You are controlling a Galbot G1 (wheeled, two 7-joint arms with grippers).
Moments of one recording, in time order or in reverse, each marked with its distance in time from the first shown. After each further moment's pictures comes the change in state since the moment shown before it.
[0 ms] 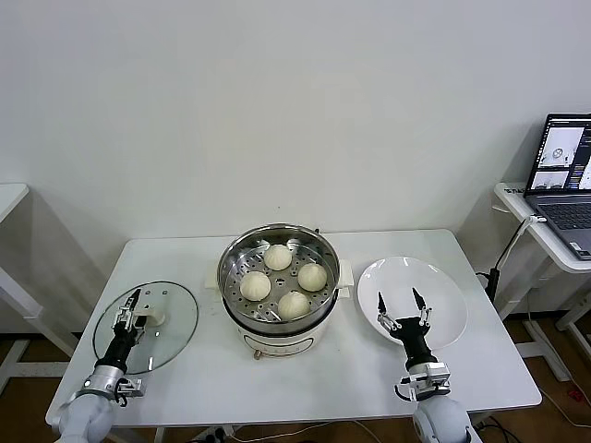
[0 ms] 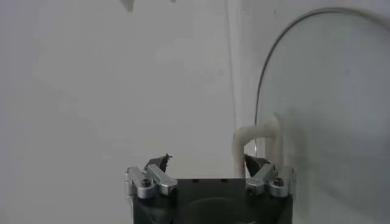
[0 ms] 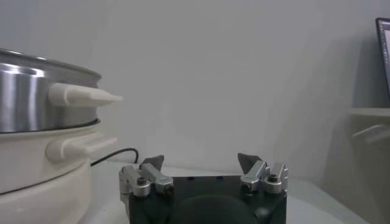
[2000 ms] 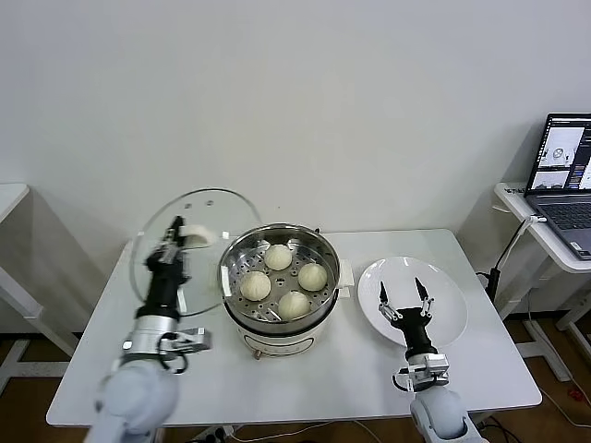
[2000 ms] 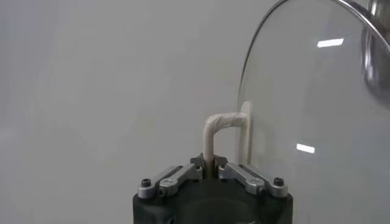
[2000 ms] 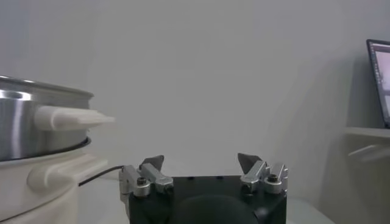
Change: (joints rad) left arm 0.058 -0.022 0.344 -0.960 -0.209 0.643 0.427; right arm 0.034 0.029 0.020 -0.006 -0.040 0.008 0.023
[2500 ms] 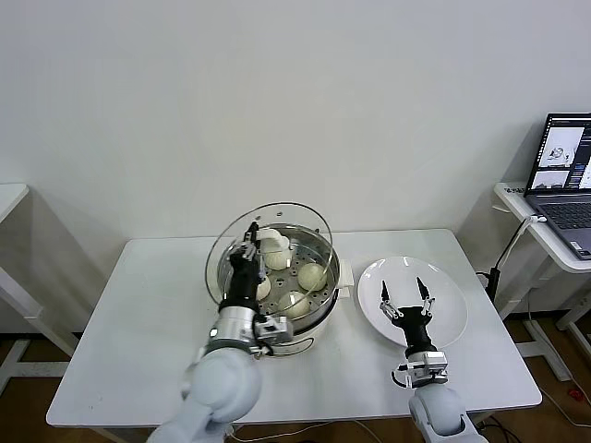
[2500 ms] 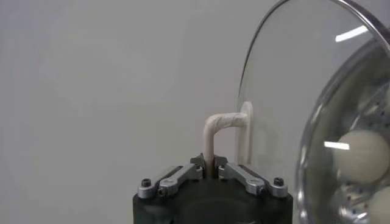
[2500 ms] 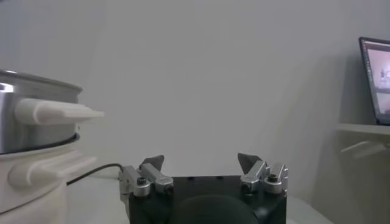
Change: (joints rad) left arm -0.180 -0.159 0.310 0.094 0.168 0.194 0.183; right arm 0.019 0.018 0.009 -0.032 -0.011 0.001 0.003
